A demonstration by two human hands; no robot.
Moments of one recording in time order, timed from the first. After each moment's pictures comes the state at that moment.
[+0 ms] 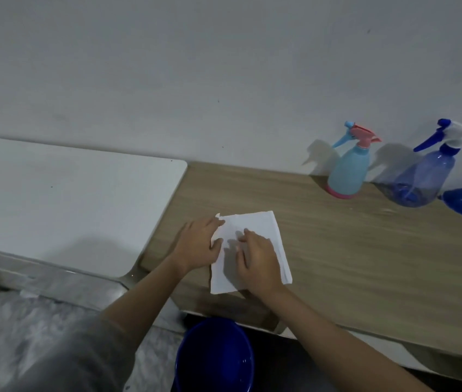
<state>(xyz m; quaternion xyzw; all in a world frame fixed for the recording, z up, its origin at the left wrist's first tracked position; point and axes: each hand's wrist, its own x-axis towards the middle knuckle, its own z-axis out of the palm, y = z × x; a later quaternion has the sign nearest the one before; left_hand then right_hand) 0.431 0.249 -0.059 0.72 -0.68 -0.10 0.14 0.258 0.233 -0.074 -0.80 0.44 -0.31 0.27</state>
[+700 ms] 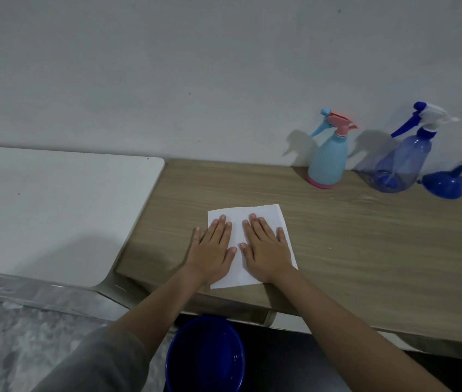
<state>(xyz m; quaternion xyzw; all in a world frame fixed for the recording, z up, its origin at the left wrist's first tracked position) 0.369 0.228 -0.103 0.71 -0.70 -0.08 -0.03 0.209 0.169 -0.120 -0.87 0.47 -0.04 0.15</state>
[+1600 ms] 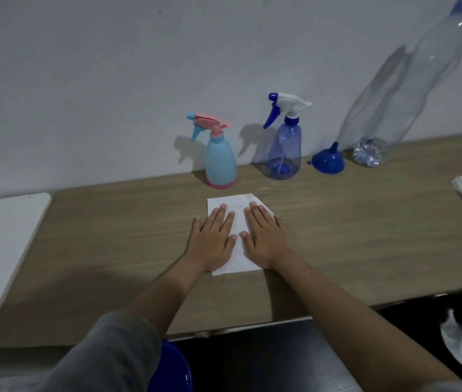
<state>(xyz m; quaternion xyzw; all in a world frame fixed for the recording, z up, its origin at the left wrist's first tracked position) 0.179 0.114 -0.098 0.61 -0.78 -0.08 -0.03 0.008 0.097 -0.113 -0.81 0.57 -0.06 0.14</state>
